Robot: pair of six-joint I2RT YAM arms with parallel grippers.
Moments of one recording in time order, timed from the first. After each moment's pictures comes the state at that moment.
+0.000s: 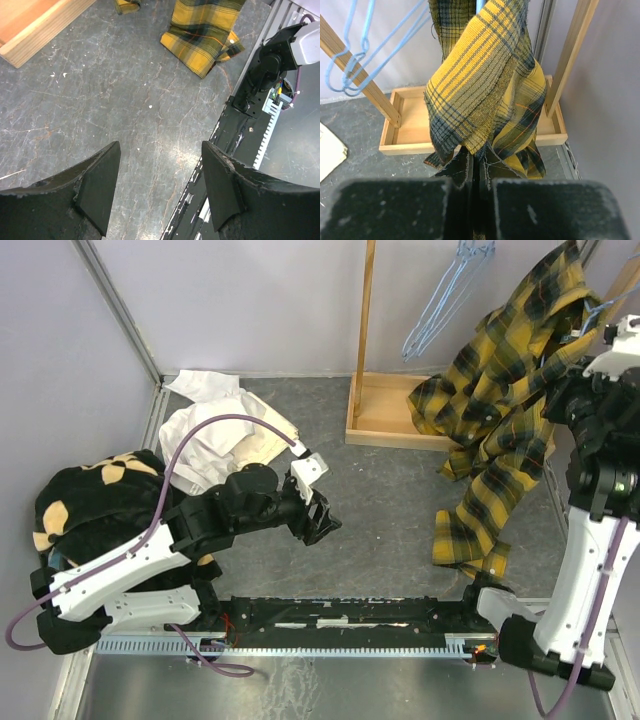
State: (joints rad) left arm -1.07 0.97 1.09 -0.51 0.04 -0.13; right arm -0.27 1.05 1.72 -0.80 -0.12 0.08
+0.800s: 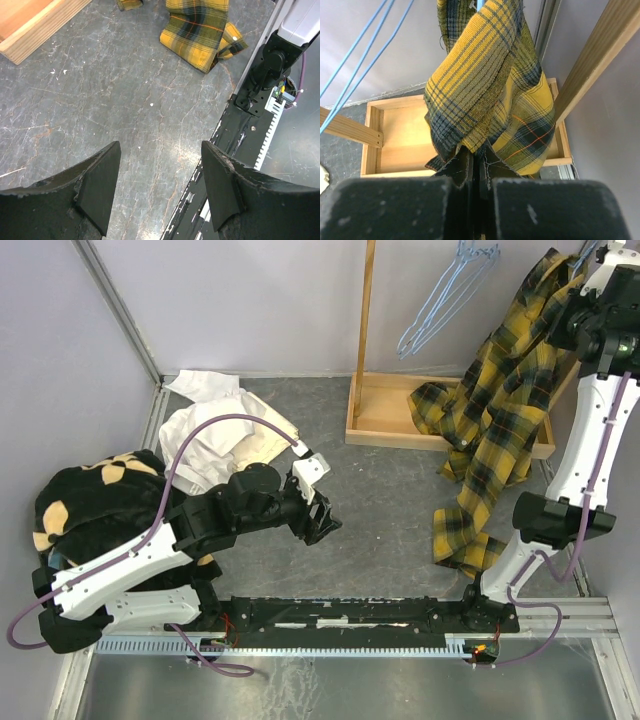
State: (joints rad) left arm -1.07 0.99 1.09 -0.52 0.04 -0.13; right arm -0.29 1.81 2.48 -1.03 -0.13 0.08
